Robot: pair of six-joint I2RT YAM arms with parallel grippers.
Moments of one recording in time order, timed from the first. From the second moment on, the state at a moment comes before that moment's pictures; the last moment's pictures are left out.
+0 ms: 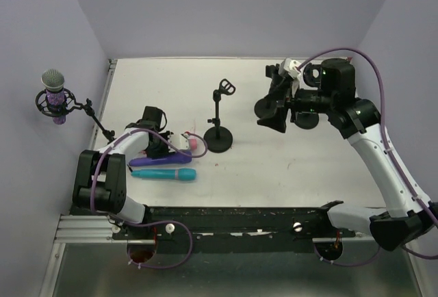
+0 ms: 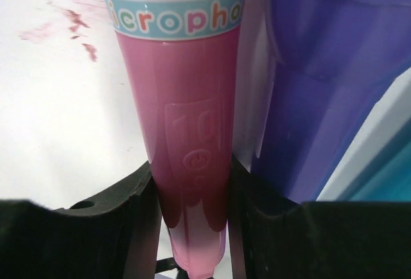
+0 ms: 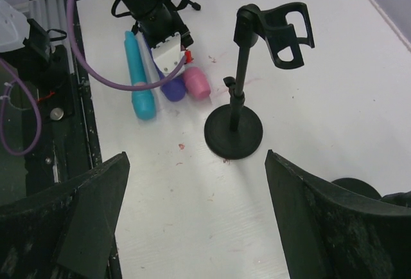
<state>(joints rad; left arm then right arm) -0.13 1.49 0.80 -0.55 0.12 1.31 0.38 1.18 1.40 -0.66 -0.83 -0.33</state>
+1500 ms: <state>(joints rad) -0.28 1.07 0.94 -0.58 0.65 0.76 0.53 1.85 1.90 -0.65 -0.87 -0.76</state>
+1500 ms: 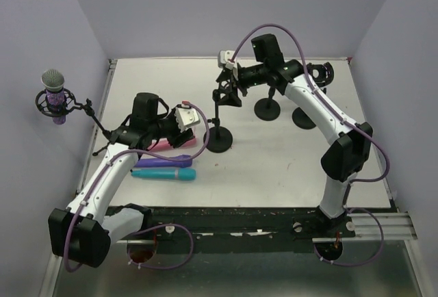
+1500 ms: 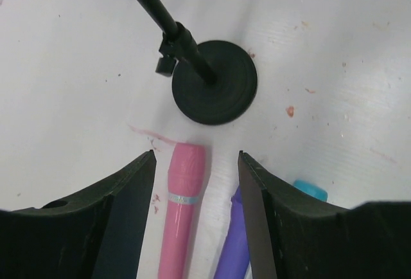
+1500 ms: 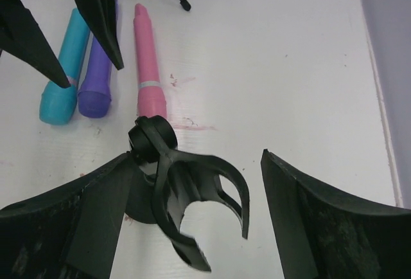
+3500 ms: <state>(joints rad) -0.36 1.53 1.04 -0.26 0.84 1.05 0.59 1.86 1.92 -0.92 -0.76 -0.96</state>
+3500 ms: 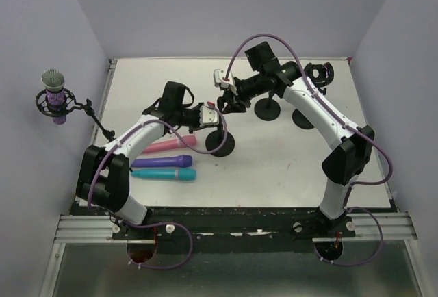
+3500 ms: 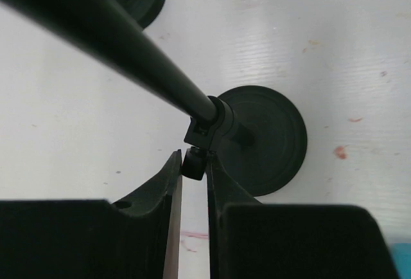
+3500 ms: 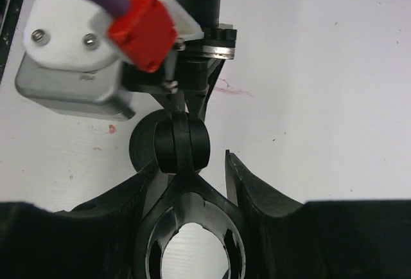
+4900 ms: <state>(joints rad) -0.22 2.08 1.66 -1.14 1.37 -0.04 0.63 1.74 1.78 -0.85 -0.64 -1.21</state>
